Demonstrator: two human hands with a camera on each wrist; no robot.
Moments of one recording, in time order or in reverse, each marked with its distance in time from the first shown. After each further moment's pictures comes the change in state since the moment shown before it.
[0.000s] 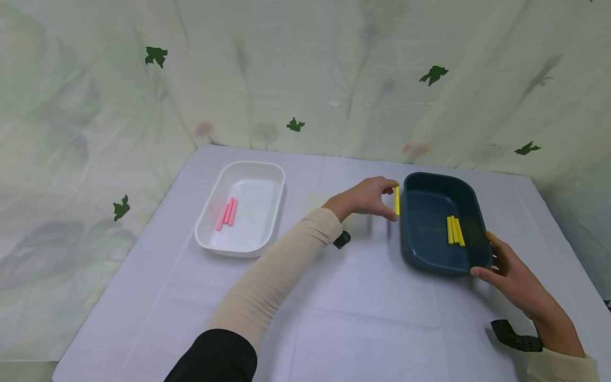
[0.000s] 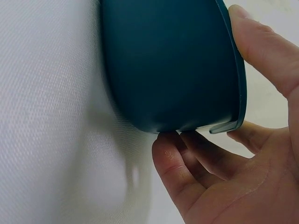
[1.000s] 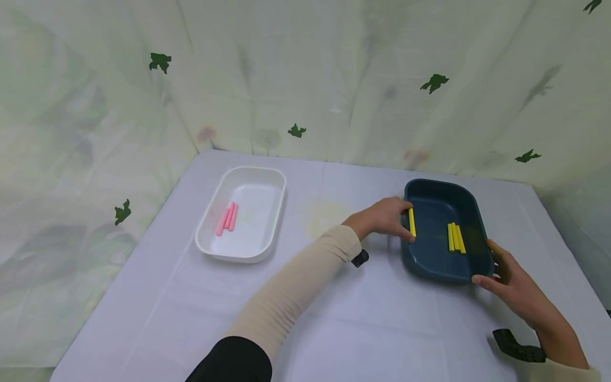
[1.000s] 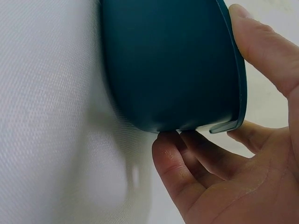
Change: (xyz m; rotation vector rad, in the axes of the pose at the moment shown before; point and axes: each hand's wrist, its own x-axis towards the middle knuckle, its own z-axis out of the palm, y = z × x) left_hand 0.018 0.022 0.035 0.143 -0.055 -0.043; right_hand -0.007 -0.016 -0.002 0.036 -0.008 -0.018
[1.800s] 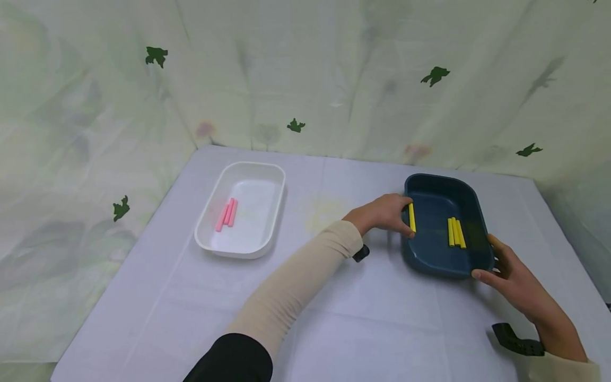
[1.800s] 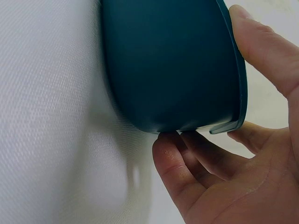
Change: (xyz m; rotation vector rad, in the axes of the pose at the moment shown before) left_hand 0.002 0.005 -0.002 0.026 -0.049 -0.036; right_hand 0.002 0.006 0.000 -0.024 0.007 0.014
